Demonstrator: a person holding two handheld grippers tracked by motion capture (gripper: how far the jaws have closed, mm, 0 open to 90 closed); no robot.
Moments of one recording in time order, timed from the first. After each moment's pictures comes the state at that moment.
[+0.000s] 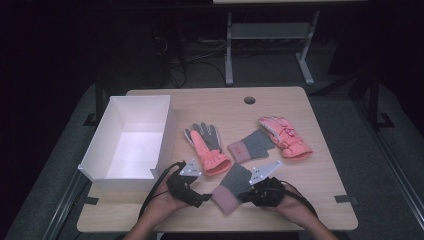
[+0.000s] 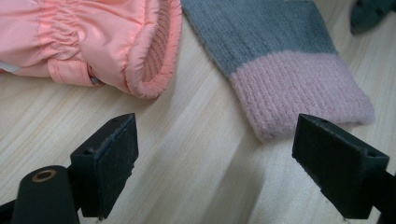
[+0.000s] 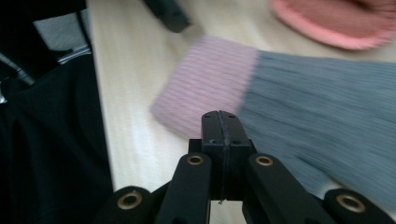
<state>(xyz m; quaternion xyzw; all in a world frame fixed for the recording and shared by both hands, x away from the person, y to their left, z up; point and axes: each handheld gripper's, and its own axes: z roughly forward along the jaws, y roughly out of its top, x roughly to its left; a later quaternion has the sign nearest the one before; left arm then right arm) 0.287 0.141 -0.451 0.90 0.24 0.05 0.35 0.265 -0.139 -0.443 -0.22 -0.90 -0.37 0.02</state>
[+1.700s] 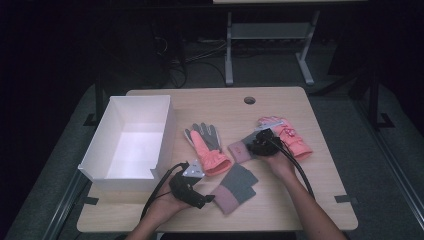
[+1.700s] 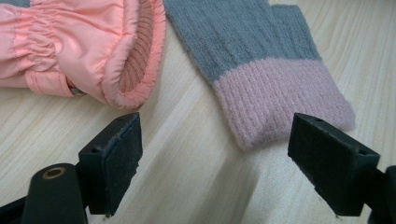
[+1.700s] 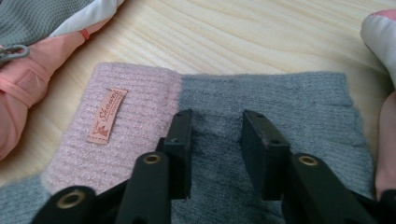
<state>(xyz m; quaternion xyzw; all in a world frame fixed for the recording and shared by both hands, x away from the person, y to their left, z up) 0.283 0.133 -0.448 0.90 0.24 0.05 0.35 0.407 -0.159 -0.465 -0.45 -0.82 -0.33 -0.14</state>
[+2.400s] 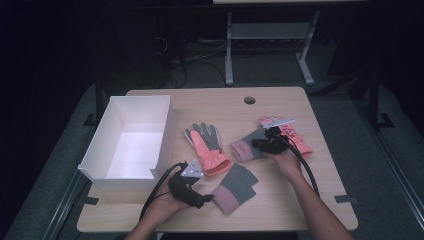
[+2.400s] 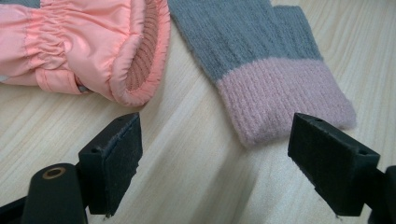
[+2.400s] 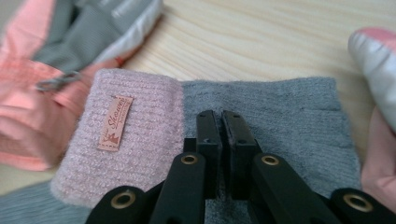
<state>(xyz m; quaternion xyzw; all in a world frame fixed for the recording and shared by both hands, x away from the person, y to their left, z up) 0.282 0.135 -0.448 0.90 0.25 0.05 0.36 0.403 -0.180 -0.451 -0.45 -0.80 -0.39 -0.10</state>
